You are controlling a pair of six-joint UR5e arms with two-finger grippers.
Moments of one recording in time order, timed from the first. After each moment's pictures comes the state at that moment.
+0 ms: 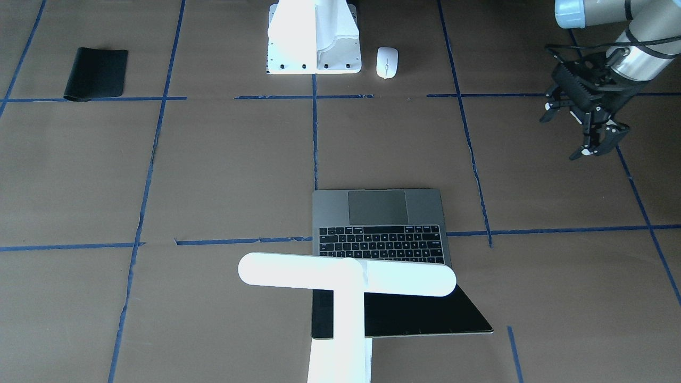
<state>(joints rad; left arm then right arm) -1.13 -1.63 -2.02 -1.68 -2.25 0.48 1.47 -1.92 1.86 -1.46 2.35 -0.08</state>
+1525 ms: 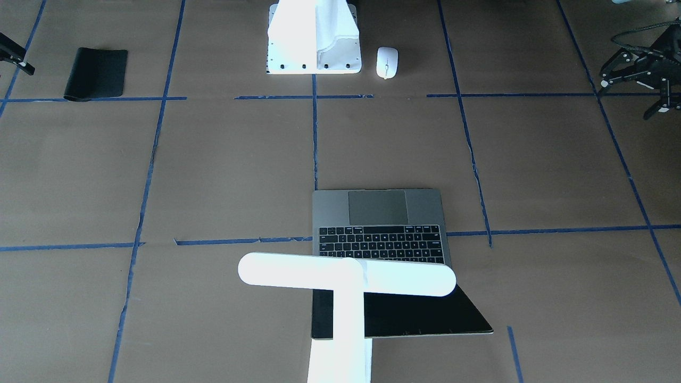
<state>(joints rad) -1.24 -1.41 -2.11 -1.68 -2.29 0.05 0.89 -2.25 1.79 -0.35 2.27 0.96</state>
